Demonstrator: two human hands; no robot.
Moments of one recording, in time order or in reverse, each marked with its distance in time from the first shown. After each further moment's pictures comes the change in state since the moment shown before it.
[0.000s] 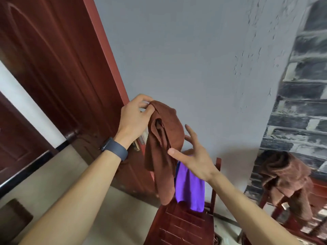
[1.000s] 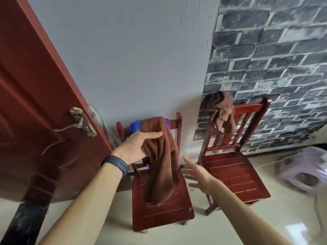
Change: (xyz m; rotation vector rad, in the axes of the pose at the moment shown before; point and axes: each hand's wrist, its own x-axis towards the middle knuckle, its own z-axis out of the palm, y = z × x) left_hand -0.106 -0.119 0.032 -0.991 -1.187 -0.782; right_hand -0.150 0.110 0.112 0.404 0.411 0.946
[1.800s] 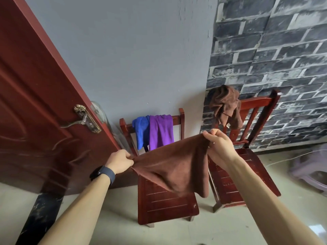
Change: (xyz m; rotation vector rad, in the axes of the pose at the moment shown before) left_hand 0.001 -0.060 -0.092 1.352 0.555 -0.211; right_hand -0.013 -0.052 -0.056 0.619 0.033 -0.489
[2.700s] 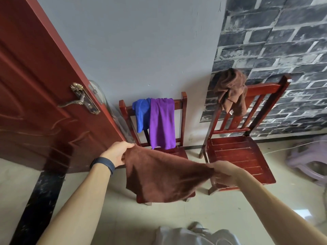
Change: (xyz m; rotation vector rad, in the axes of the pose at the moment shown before) left_hand 0.004 -0.010 0.032 -0.984 -0.142 -0.428; right_hand -0.006 0.073 -0.106 -0.515 0.107 0.743
